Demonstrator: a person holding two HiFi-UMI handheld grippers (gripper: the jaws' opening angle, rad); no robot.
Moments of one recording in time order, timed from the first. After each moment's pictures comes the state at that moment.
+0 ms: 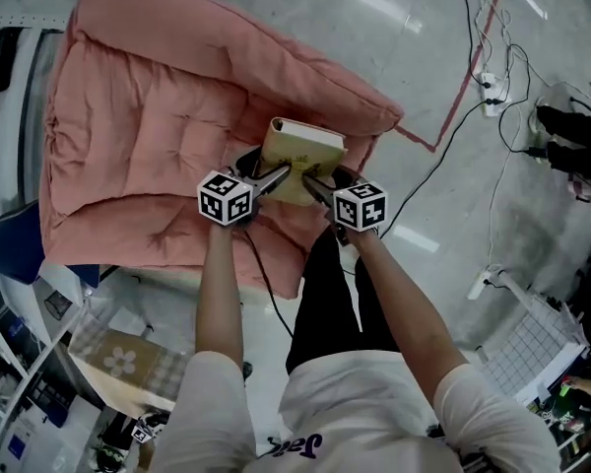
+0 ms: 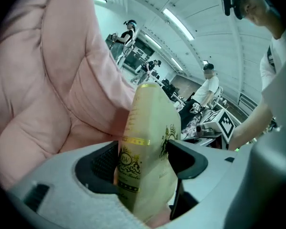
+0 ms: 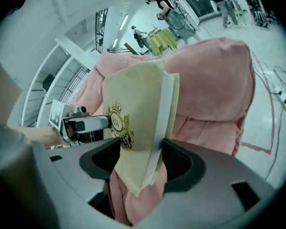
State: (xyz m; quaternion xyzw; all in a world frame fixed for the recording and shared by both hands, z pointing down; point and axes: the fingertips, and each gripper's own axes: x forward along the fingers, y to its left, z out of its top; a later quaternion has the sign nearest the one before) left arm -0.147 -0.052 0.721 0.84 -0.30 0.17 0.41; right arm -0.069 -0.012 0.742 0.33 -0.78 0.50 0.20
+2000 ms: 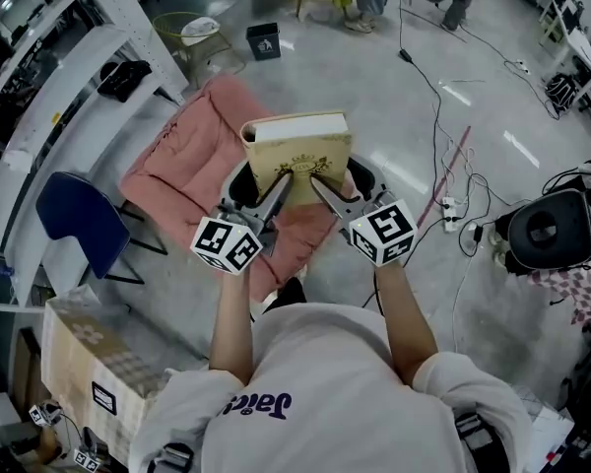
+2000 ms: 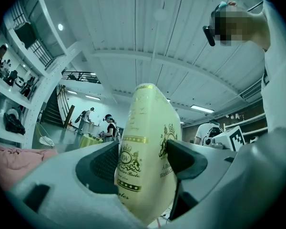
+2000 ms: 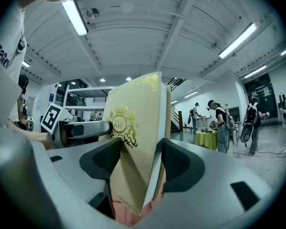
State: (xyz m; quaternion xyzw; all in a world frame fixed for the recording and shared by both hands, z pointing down) left arm -0.049 0.064 0.152 0.84 -0.52 -0.13 0.05; right arm 0.043 0.045 0.165 0.28 -0.96 0.02 0.02
